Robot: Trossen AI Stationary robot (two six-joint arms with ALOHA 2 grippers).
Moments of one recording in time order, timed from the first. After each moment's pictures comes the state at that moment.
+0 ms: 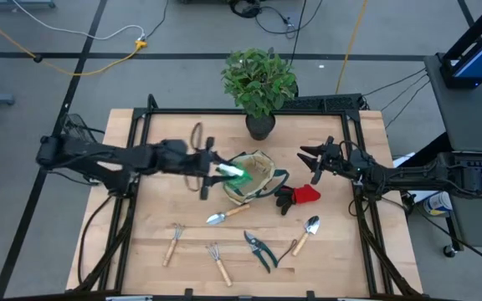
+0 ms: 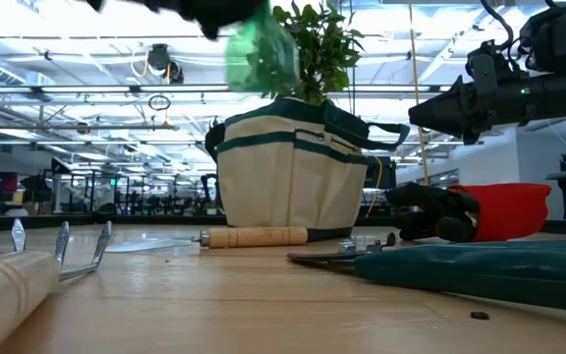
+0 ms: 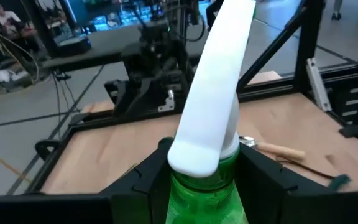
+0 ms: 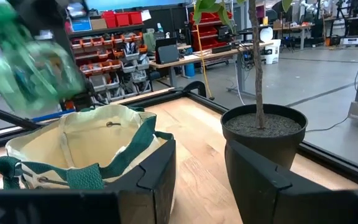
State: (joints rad) left arm 0.01 1.27 0.85 0.23 0.07 0.18; right arm -0.27 0.70 0.02 0.70 0.13 0.16
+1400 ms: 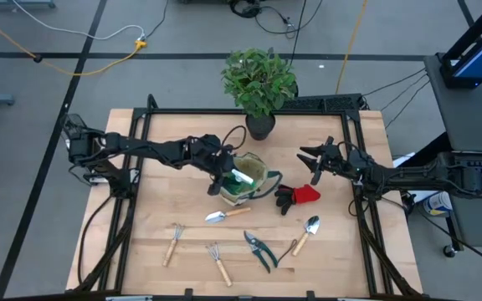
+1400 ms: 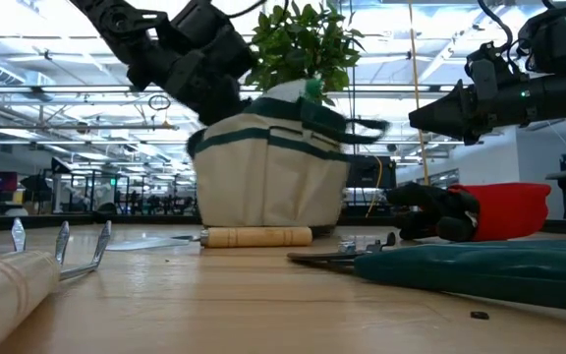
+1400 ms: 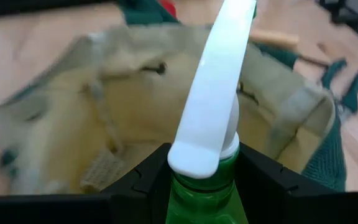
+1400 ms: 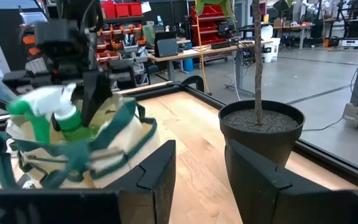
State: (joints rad) left arm 0.19 1.58 0.85 0.10 0.39 0.29; right arm -0.27 0.70 0.02 0.68 0.13 0.12
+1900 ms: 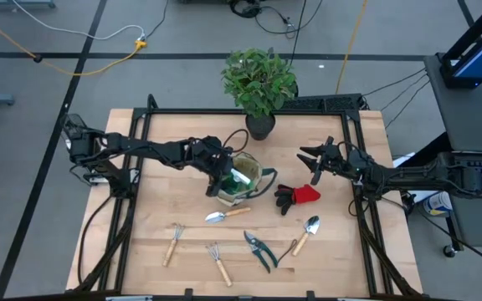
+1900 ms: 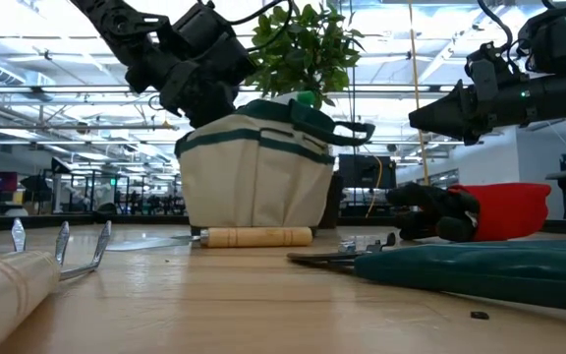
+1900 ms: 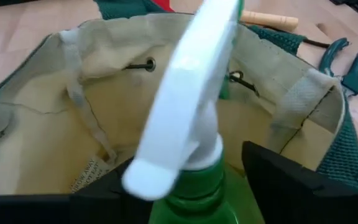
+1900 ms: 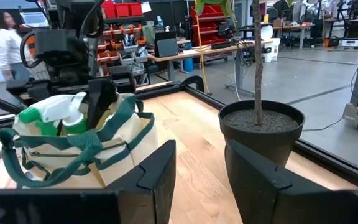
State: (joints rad) left arm 0.19 1.58 0.85 0.07 0.39 0.33; right arm -0.27 0.70 0.02 0.68 0.13 0.12
